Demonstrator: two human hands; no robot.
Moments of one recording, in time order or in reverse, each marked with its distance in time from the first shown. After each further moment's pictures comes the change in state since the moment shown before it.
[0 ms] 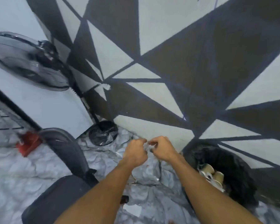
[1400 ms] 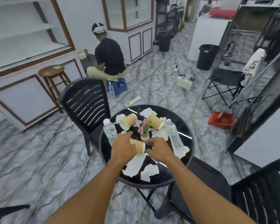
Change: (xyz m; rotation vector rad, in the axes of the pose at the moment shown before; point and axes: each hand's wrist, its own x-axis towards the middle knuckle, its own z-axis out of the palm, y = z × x) left_hand -0.611 -0.294 -0.138 -0.025 1.009 -1.526; right_hand -0.285 -0.441 0.467 -0.307 -1.028 -1.179
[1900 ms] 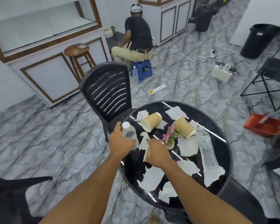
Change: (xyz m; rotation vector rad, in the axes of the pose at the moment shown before) left_hand 0.096 -0.094 -0.008 -0.297 0.107 -0.450; right_hand 0.128 -0.025 0.088 -0.339 -0.242 -0.181
